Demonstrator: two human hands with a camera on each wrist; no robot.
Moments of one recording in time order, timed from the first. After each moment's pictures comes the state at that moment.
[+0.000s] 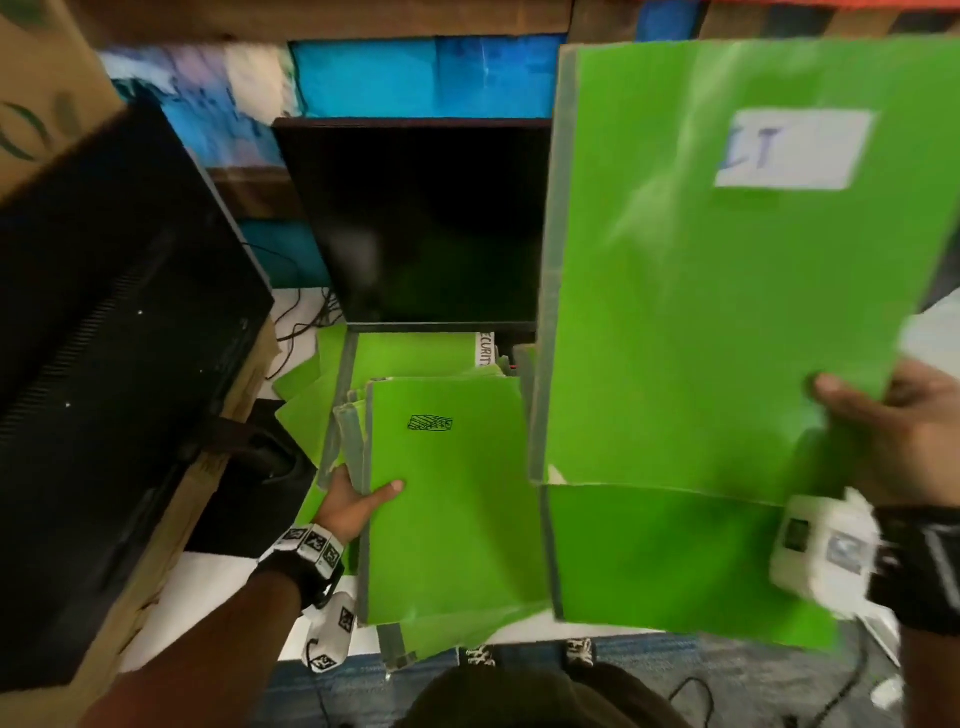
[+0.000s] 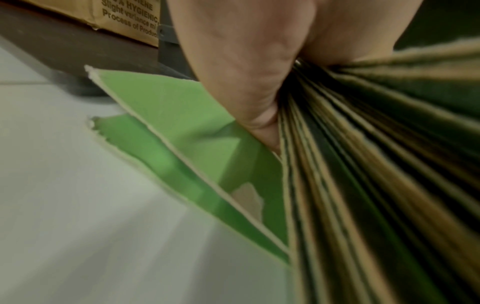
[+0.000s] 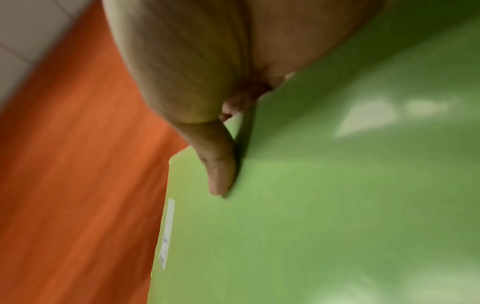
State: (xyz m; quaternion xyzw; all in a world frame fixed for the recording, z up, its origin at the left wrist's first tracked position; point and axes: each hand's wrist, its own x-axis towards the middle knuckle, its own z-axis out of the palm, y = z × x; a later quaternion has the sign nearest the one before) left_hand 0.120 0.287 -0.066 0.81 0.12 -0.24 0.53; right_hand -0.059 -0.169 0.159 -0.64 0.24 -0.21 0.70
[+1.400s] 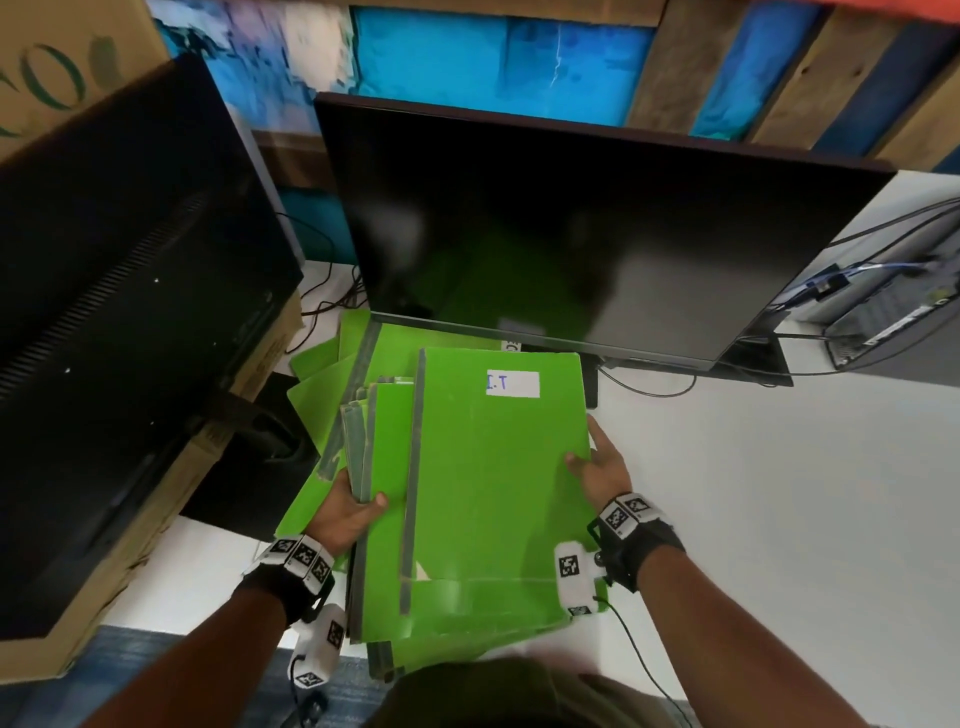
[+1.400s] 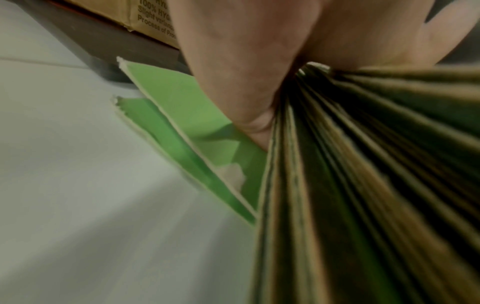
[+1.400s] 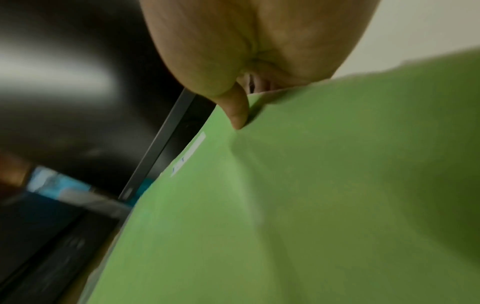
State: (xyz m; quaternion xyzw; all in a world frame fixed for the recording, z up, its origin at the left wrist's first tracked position) left_hand 0.097 0.274 -0.048 0.79 0.10 -0.21 0.56; right_hand 0.087 -0.057 -0.043 -0.77 0.29 0.08 0.57
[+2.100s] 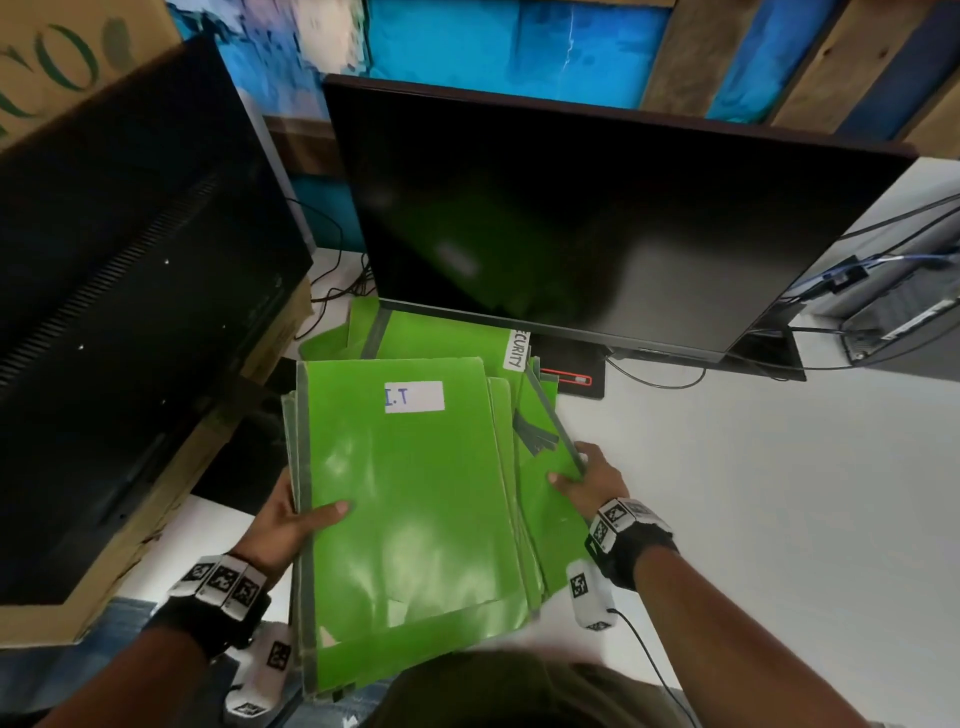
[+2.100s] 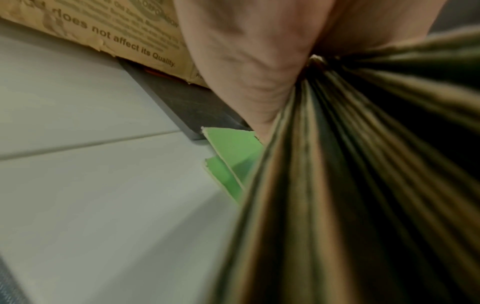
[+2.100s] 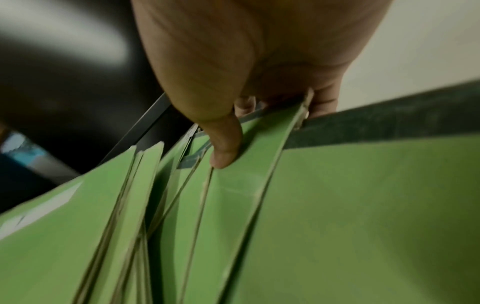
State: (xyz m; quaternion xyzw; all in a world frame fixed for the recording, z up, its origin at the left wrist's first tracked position) left_hand 0.067 0.333 -0.017 0.72 0.14 -0.19 0.65; right_hand 0.070 -0.054 -0.067 -0.87 0.27 0.20 0.37
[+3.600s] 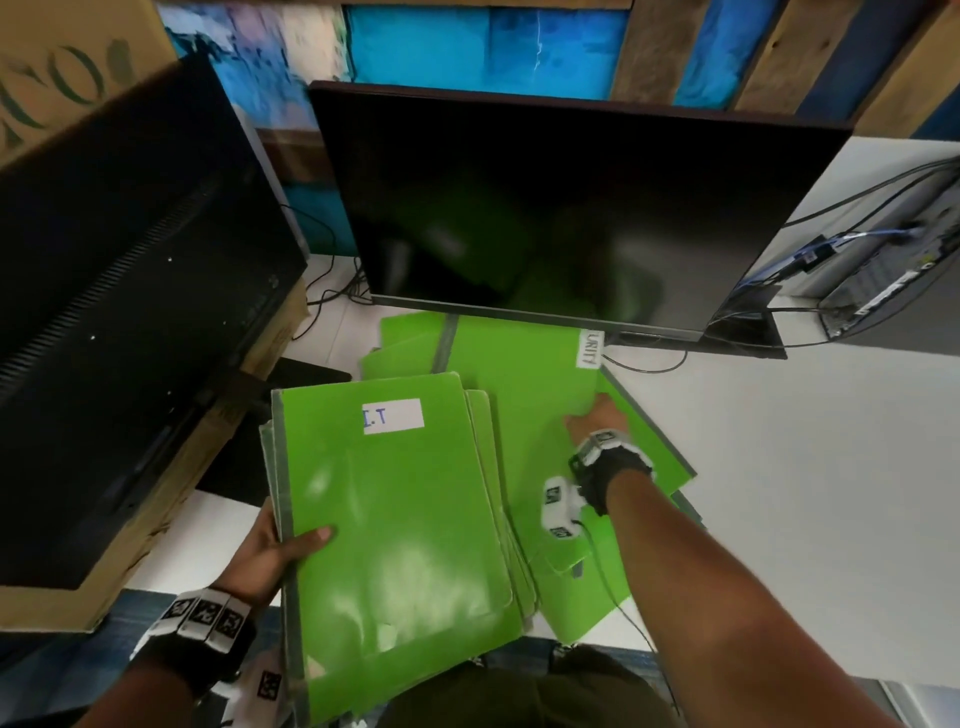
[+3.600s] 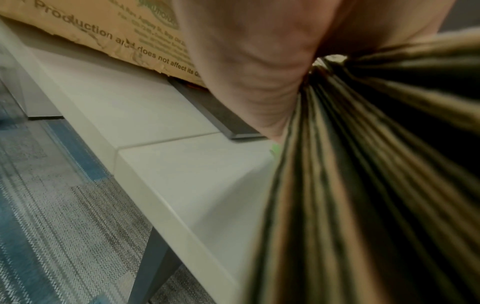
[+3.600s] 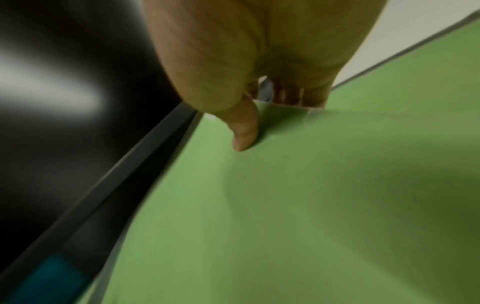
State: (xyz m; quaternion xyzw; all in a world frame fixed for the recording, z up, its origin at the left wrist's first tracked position) left_hand 0.023 0.349 -0.017 0.68 0.16 -0.21 0.68; right_hand 0.107 -0.065 -0.033 -0.82 0.37 0.13 0.41
